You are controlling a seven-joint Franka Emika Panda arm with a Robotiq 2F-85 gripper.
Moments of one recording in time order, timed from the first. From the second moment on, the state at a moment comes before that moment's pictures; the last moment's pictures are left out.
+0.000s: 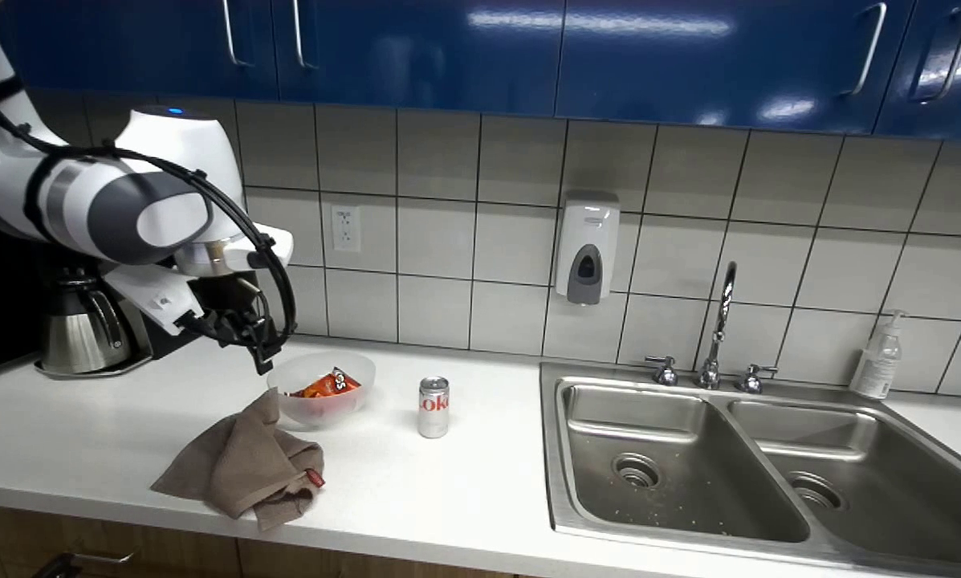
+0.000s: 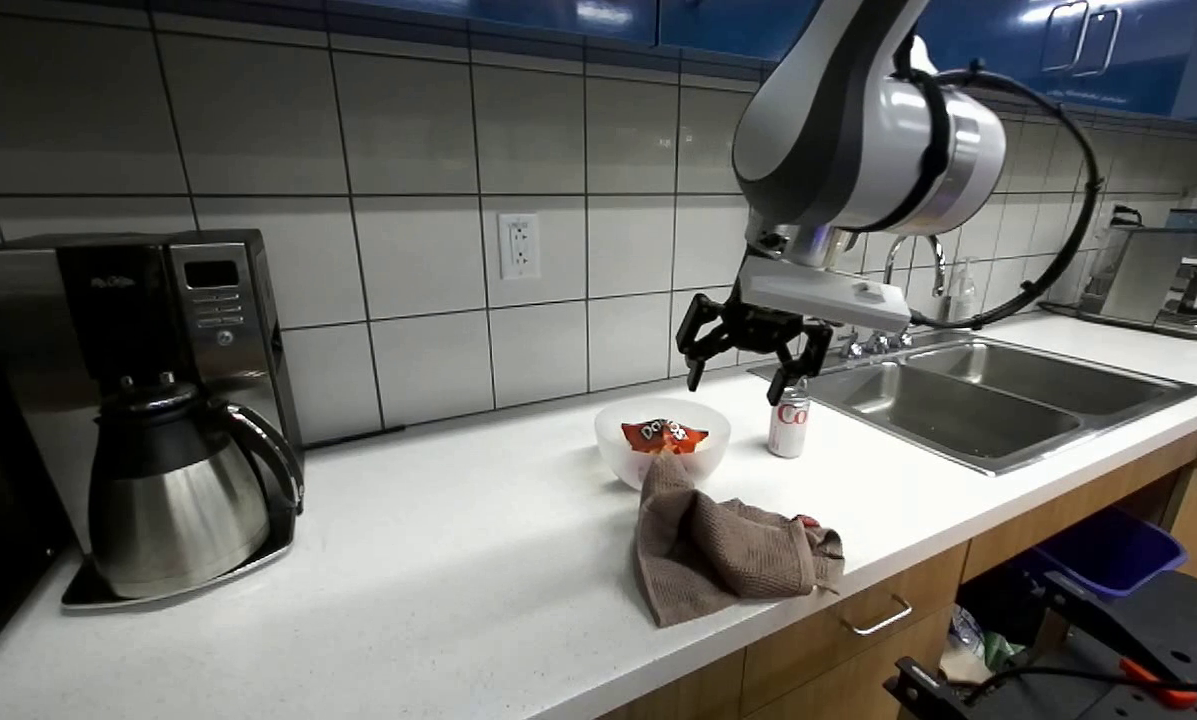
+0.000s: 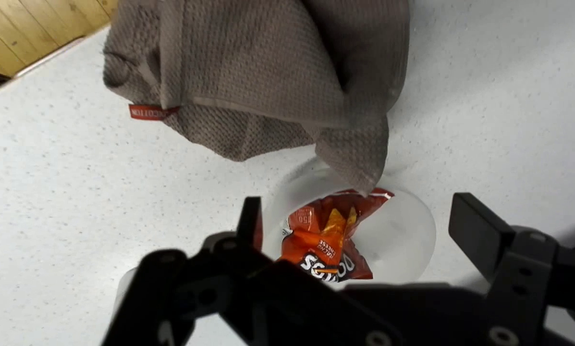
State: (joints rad) arm 0.14 -0.06 -0.04 -2.74 0.29 2.98 0.21
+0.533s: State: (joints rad) arm 0.15 -0.29 0.00 -2.77 0.30 2.82 0.15
